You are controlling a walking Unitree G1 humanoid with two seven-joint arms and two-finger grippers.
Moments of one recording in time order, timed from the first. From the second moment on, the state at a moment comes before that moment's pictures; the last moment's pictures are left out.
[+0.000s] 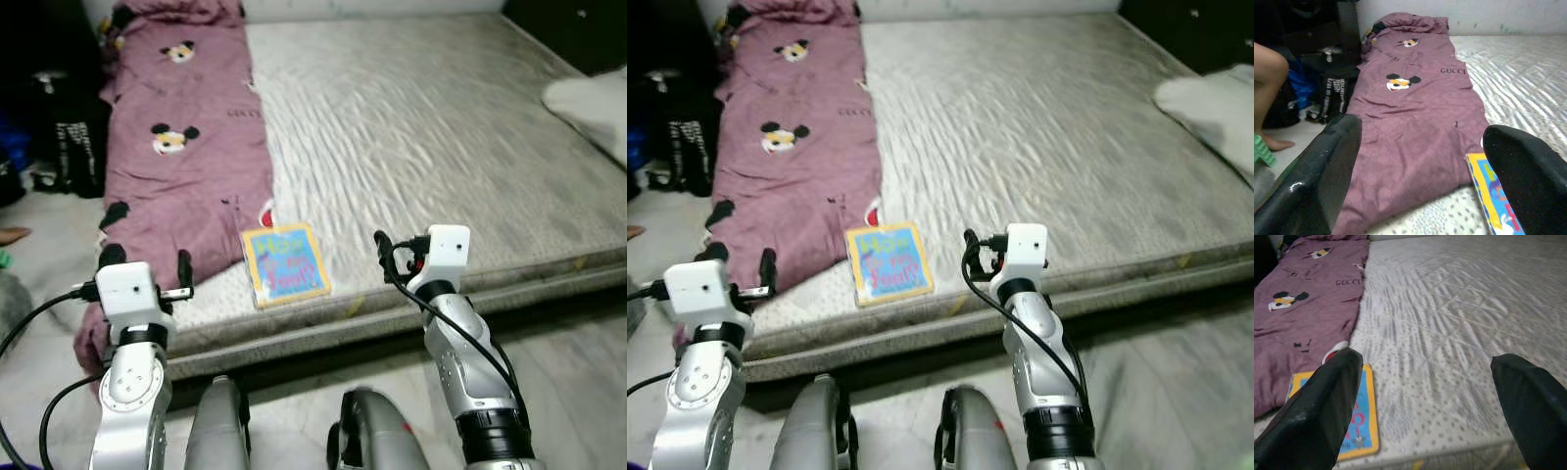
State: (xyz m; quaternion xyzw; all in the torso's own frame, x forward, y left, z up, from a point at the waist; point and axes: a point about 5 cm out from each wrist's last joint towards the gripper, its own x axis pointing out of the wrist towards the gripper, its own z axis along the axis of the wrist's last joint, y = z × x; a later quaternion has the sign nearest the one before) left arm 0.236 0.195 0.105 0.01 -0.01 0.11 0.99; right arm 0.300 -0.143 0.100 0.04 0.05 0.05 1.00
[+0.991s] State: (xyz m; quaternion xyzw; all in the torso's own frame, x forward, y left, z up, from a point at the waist) left arm 0.240 0.197 0.107 0.01 -0.01 0.12 0.99; right arm 0.303 -0.135 0.102 0.04 0.05 0.08 1.00
